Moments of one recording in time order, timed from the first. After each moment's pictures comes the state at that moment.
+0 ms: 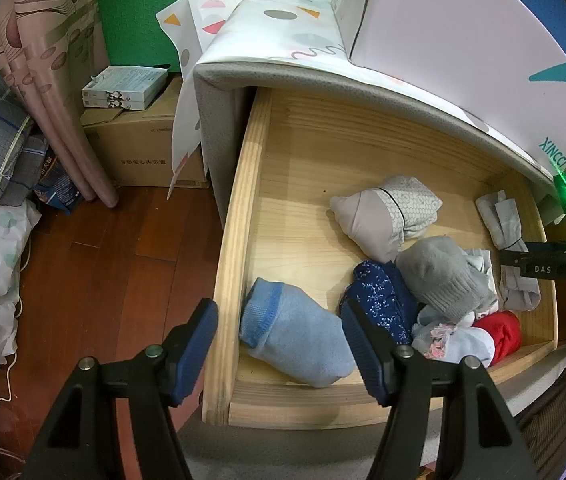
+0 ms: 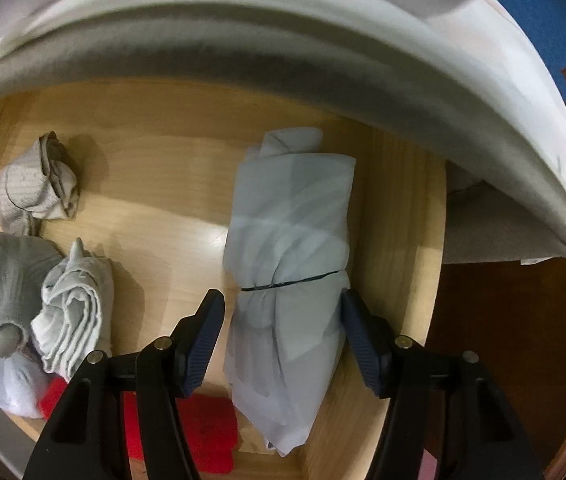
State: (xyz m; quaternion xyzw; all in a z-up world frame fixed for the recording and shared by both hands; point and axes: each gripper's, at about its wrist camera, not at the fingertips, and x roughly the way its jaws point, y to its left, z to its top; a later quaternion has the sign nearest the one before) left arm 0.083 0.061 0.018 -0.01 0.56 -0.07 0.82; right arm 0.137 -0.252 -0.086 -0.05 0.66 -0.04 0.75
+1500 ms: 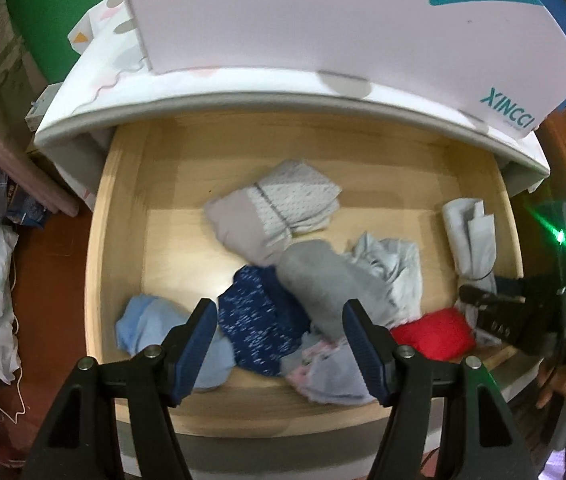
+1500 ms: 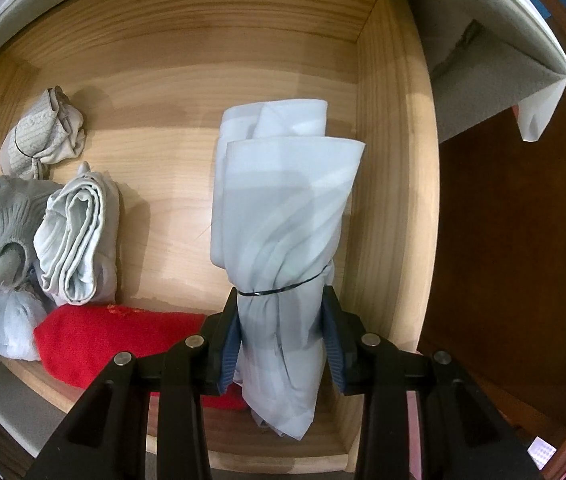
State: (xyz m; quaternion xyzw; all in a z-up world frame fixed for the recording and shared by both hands) left arm 0.107 -0.057 0.032 0.03 0.62 -0.11 0.78; right arm 0.116 -0.242 -0.109 0.01 0.70 -0.05 0.72
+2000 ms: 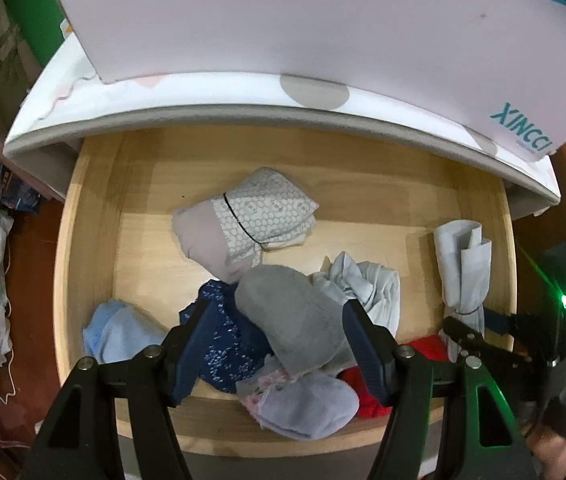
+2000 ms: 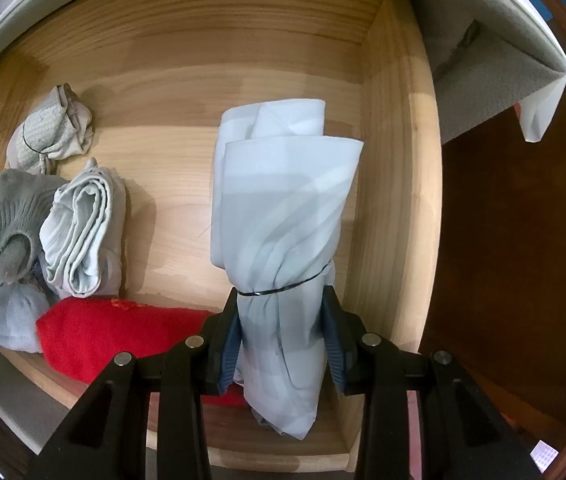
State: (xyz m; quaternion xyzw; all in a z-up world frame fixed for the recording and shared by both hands) left arm 0.127 -0.085 0.020 0.01 0.64 -0.09 0.76; right arm 0.111 -0.246 -0.102 0.01 0.69 -0.03 0.72
